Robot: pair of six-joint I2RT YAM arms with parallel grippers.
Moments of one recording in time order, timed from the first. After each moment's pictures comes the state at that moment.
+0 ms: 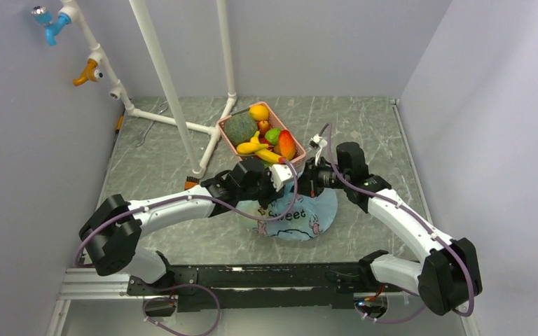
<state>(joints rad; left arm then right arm) -0.92 1.46 0.91 0.01 0.23 0.14 0.41 1.13 0.75 -0.18 -0.73 0.24</state>
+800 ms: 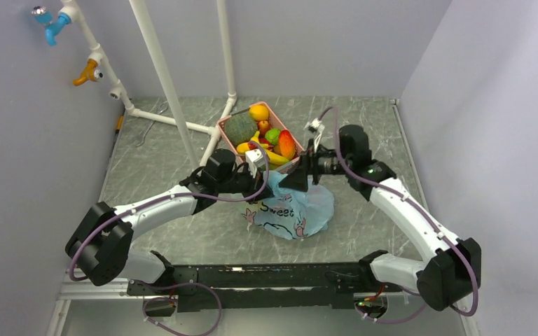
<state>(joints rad) -0.70 1.37 0.77 0.17 0.58 -0.17 0.46 1.15 0.89 -0.19 -0.88 0.27</state>
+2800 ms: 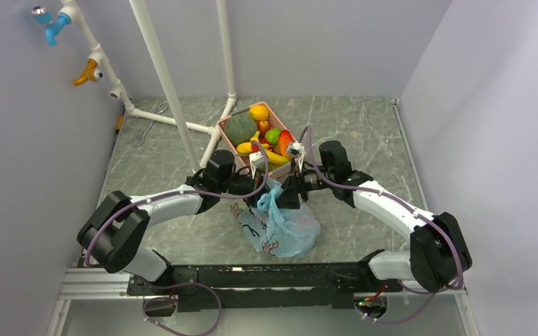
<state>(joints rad) -0.68 1.45 0.72 0.43 0.94 -0.40 0.49 1.28 0.76 -0.07 -1.02 0.14</state>
